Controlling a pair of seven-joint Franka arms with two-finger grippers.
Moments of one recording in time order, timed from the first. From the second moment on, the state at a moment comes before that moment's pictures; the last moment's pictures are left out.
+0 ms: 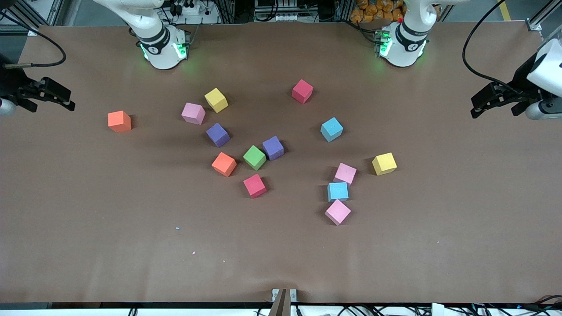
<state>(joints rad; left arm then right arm) -0.09 -0.04 -0.02 -1.60 0.01 1.61 -0.16 -0.10 -0.09 0.06 -1.68 0.03 1.57 -0.05</state>
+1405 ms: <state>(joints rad) -0.45 0.01 -0.25 -2.01 -0.04 1.93 -1.11 -0.04 -0.11 0.07 -1.83 0.07 1.65 -0.05</state>
